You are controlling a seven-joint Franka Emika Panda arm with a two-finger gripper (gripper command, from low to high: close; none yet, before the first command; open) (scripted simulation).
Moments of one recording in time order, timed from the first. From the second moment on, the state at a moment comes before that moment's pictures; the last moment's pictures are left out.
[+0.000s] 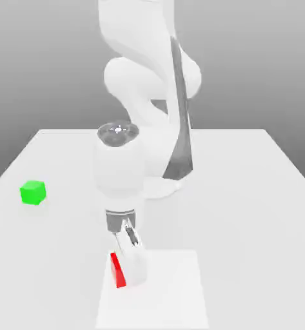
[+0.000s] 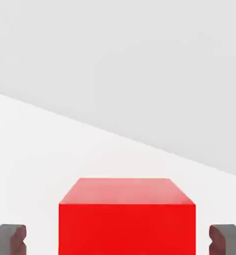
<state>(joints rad) -0.15 0.25 0.00 -2.74 -0.01 3.00 1.89</state>
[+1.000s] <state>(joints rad) -0.28 -0.07 -0.18 -2.79 0.04 2.70 1.52</state>
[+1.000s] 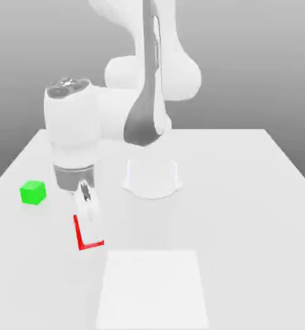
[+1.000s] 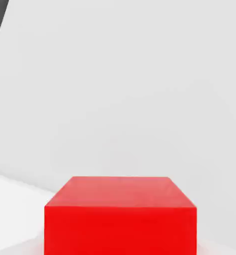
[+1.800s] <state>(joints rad) -0.77 -0.21 -0.67 -2.87 -0.29 2.69 0.77</state>
